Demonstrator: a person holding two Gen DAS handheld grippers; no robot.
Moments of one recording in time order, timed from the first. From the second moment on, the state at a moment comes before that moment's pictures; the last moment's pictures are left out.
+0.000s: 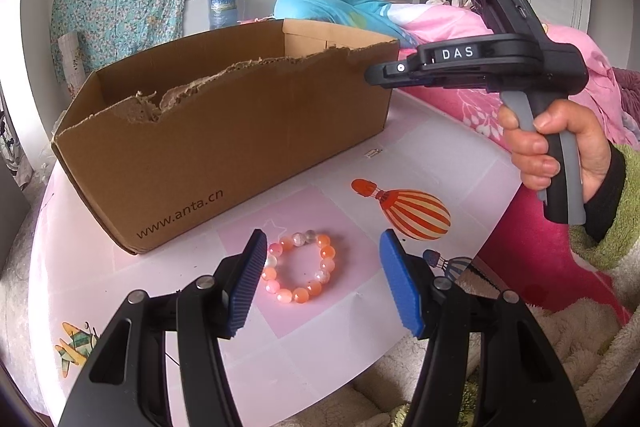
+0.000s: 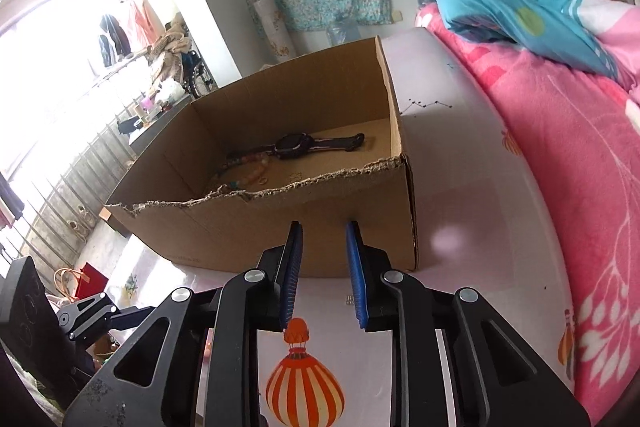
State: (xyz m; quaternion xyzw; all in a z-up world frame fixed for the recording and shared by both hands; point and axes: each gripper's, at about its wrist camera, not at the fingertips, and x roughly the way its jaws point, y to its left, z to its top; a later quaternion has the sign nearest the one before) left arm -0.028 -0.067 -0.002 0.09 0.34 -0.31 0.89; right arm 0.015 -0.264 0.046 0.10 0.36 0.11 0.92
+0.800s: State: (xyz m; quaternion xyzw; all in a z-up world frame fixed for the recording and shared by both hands) left arm -0.029 -0.074 -0.015 0.11 0.35 -0.30 0.88; right arm 0.020 -0.230 -0.011 -0.05 0.43 0.07 0.90
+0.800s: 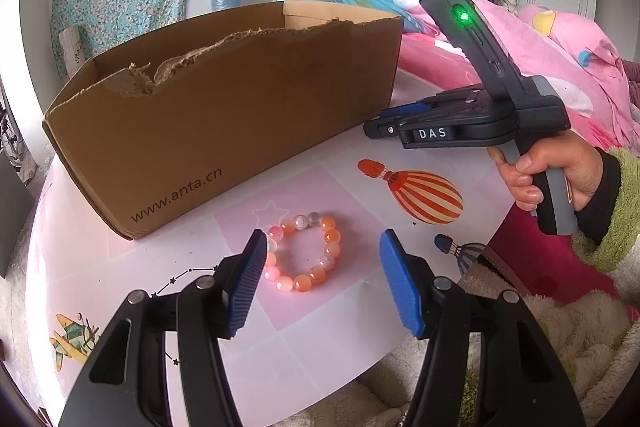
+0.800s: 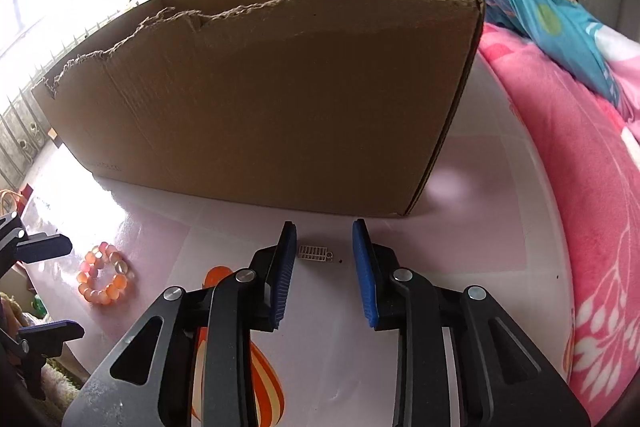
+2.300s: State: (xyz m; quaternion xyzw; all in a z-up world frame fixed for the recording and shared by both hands) left arm 0.003 -0.059 0.033 0.09 0.33 -0.30 0.89; right arm -0.011 -0.278 0.066 0.11 0.33 0.12 0.93
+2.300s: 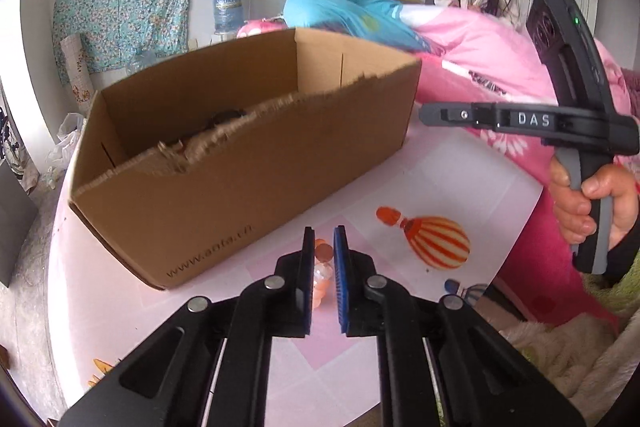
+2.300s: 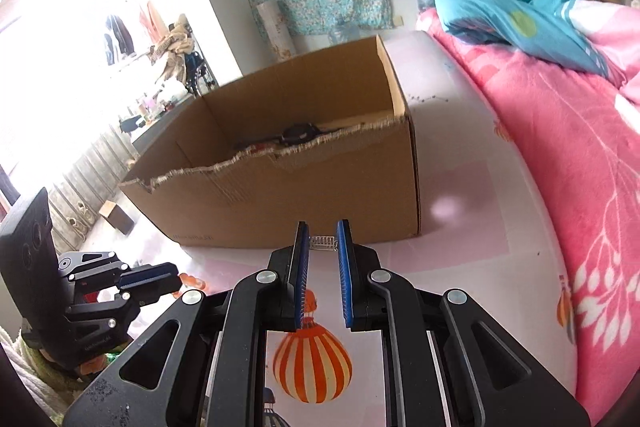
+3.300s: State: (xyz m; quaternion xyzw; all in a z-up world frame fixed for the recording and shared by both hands) left arm 0.147 -0.052 0.062 0.12 0.41 -0.22 0.88; right arm 0.129 -0.247 0.091 -0.07 0.43 0.17 0.88
